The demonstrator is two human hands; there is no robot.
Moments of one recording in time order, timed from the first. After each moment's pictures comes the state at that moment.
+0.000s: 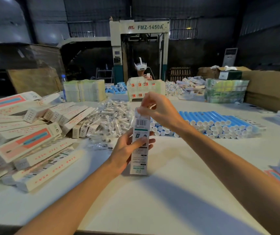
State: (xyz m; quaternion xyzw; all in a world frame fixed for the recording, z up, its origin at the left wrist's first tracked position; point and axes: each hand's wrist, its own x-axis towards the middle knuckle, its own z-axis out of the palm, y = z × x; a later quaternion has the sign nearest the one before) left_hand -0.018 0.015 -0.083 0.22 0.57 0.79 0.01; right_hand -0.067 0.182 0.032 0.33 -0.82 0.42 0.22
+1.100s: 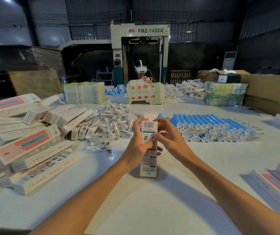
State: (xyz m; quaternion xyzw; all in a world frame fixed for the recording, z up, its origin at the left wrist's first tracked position) left_hand -0.028 0.048 -0.073 0.26 0.69 0.67 -0.09; right_hand -0.037 0.219 -0.052 0.30 -0.74 0.59 0.12
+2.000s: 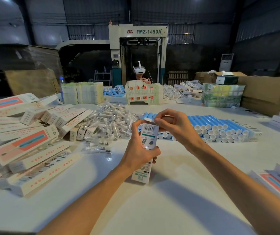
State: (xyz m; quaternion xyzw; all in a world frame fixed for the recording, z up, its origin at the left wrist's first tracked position) left_hand -0.017 0.052 -0.074 0.22 0.73 0.63 -0.14; right_hand -0.041 0.230 -0.006 0.30 -0.74 0.60 0.13
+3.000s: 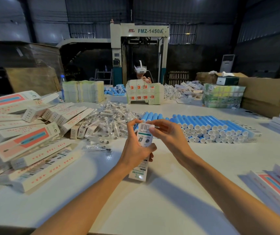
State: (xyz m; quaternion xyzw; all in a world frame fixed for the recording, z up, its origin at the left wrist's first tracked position) left_hand -0.021 0.047 -0.078 0.19 0.72 0.65 -0.17; right_hand -0.027 0.206 -0.034 0.24 -0.71 0.65 0.12
